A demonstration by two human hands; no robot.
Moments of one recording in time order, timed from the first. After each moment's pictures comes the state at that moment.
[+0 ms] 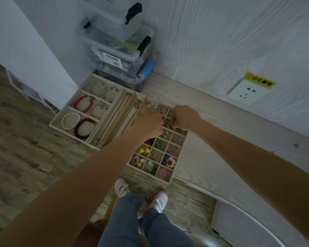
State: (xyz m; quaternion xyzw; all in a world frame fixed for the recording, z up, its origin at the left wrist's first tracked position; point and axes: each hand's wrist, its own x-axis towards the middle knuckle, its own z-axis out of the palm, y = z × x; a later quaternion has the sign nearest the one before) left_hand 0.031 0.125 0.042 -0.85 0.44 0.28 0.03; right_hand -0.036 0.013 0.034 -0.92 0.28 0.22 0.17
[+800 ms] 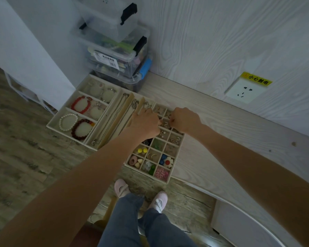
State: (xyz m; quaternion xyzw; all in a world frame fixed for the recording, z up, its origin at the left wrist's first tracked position) left_hand 0.029 0.126 0.042 -0.85 0.44 0.28 0.04; right_hand -0.049 0.011 0.024 -0.93 0.28 0.19 0.16
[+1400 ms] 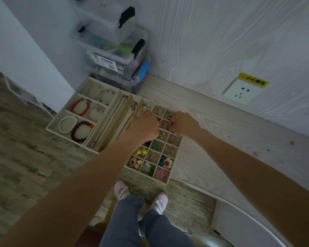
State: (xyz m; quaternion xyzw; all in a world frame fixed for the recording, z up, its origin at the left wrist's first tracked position) left_hand 0.027 0.128 0.041 -0.85 0.45 0.27 0.03; right_hand -0.053 0.012 0.016 -0.88 0.34 0.19 0.26
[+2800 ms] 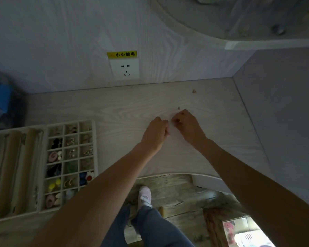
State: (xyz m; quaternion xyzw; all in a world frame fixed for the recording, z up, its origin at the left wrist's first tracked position) left_hand -0.200 -0.008 -0.011 -0.68 0.64 0.30 -0.17; right_hand -0.331 -0.065 -0.014 -0.80 0.53 -0.09 0.27
